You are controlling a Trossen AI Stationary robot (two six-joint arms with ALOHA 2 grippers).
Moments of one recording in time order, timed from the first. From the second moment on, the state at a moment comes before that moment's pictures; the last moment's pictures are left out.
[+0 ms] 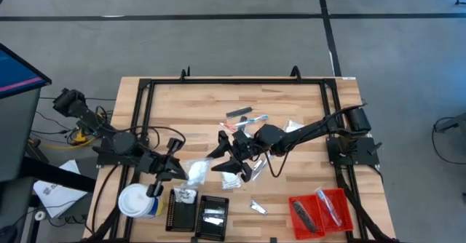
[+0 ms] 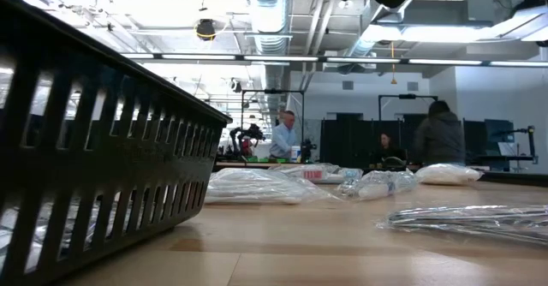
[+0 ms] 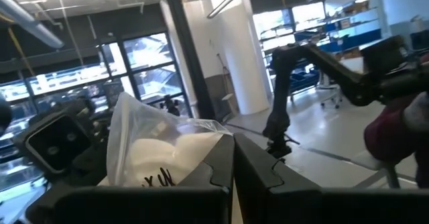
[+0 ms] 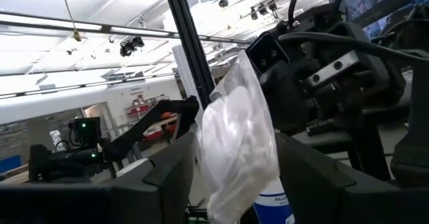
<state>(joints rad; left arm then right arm) -0.58 0.93 0.52 0.64 -0.14 0.32 0.16 1.87 1.17 1.03 -0.28 0.44</state>
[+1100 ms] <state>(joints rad) -0.61 0.93 0.52 0.57 -0.71 0.26 0.14 1.69 1.18 0.43 -0.18 0.36</state>
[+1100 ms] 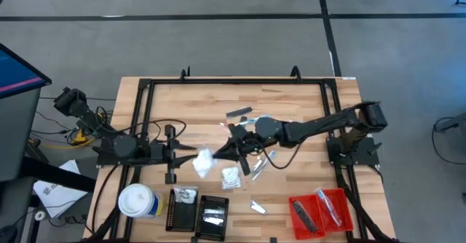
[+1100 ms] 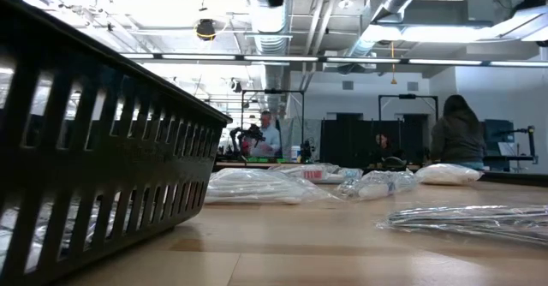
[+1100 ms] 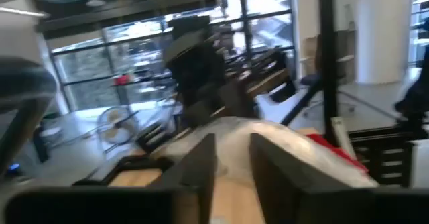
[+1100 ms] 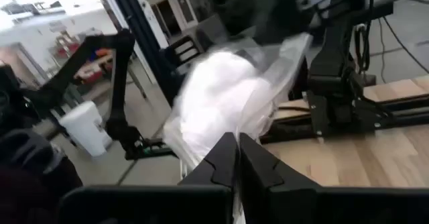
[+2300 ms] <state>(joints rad) -0.57 0.91 0.66 0.01 -0.63 -0.11 0.25 1.52 1.18 0.10 0.12 0.26</state>
